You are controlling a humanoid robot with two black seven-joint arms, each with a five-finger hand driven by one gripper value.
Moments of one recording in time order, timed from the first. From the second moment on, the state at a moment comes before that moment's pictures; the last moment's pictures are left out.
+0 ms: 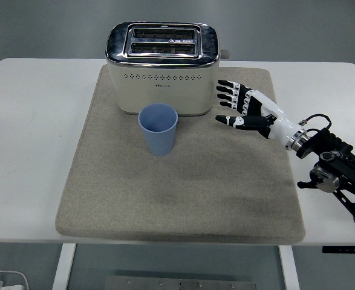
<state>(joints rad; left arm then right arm) -0.04 0.00 -0.06 -0.30 -0.03 -0.12 0.10 0.71 -0.30 0.60 0.91 -0.71 0.22 0.41</state>
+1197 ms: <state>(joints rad) -0.04 0.00 -0.06 -0.30 -0.03 -0.11 0.10 0.79 -0.40 0.65 0.90 -0.08 0.23 0.08</state>
